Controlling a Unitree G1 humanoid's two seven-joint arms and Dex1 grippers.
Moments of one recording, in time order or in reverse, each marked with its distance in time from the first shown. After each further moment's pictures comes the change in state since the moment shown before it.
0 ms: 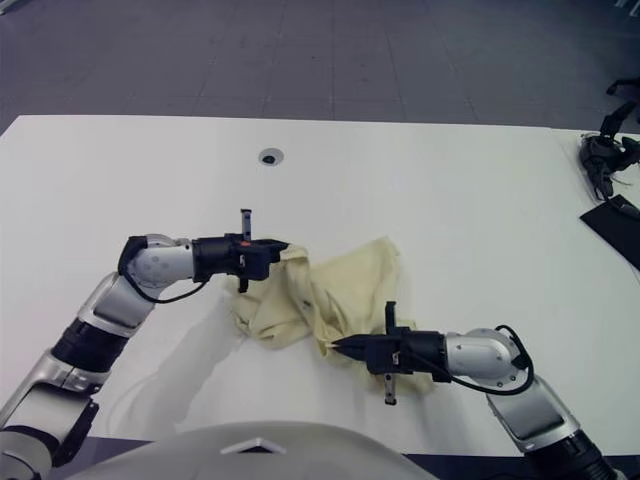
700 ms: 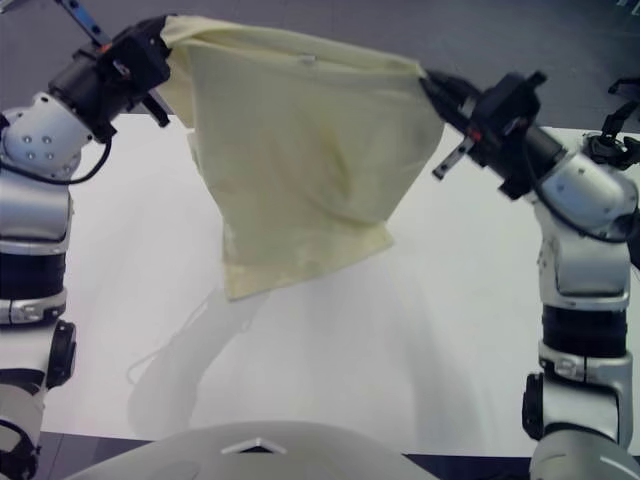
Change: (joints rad) left arm -0.448 0.104 0.233 0.143 0.232 0.202 0.353; right arm -0.769 0.070 -0.352 0.331 0.130 0.161 -0.307
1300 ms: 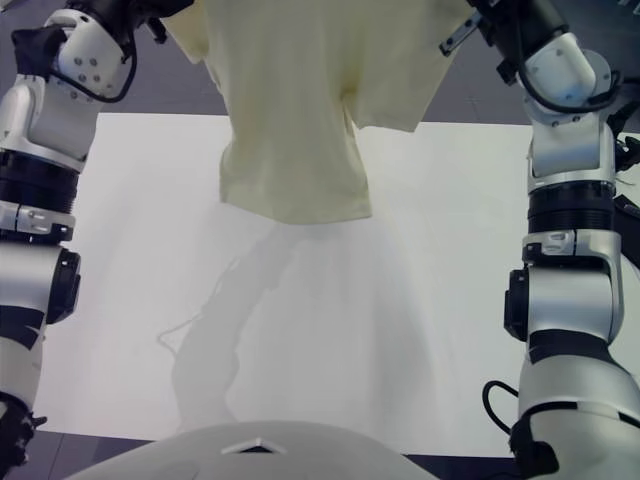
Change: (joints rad) left arm -0.367 -0.063 -0.172 0.541 0.263 -0.192 0.373; right arm -0.474 0.059 0.161 0.660 -0.453 -0.350 -0.351
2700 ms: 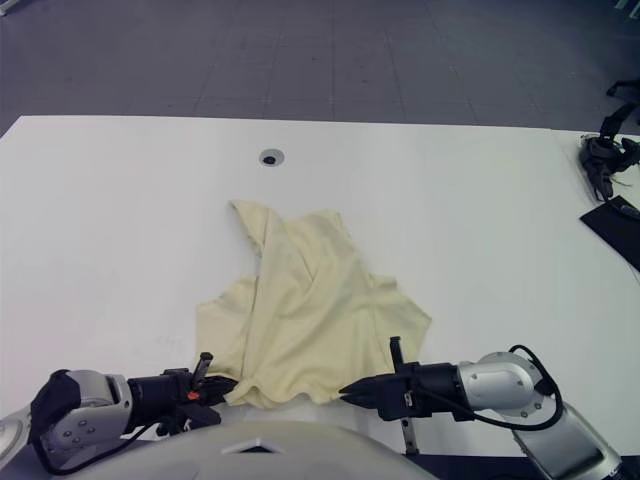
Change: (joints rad) left arm 1.659 0.394 -0.009 -1.335 -0.138 0.052 -0.771; right arm 1.449 -0.278 0.165 -1.199 0.386 0.305 0.780
